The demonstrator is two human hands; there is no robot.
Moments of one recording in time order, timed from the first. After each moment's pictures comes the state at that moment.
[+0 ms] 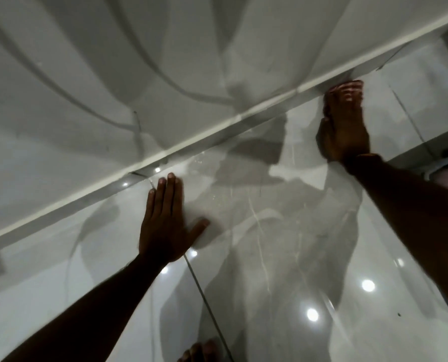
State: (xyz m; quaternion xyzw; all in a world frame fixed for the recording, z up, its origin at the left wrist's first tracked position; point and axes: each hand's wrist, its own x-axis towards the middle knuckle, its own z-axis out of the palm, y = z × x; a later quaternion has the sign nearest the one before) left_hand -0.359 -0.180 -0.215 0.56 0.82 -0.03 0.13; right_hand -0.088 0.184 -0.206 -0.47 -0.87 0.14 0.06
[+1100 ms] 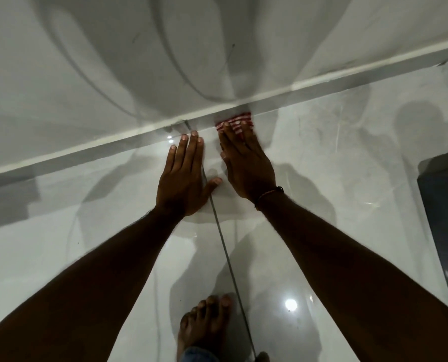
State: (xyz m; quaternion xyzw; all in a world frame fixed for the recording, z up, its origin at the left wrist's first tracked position) left_hand -0.393 -0.206 -0.221 0.55 0.83 0.01 0.11; right_hand -0.263 -0.065 -0.208 -0.27 -0.95 0.16 0.06
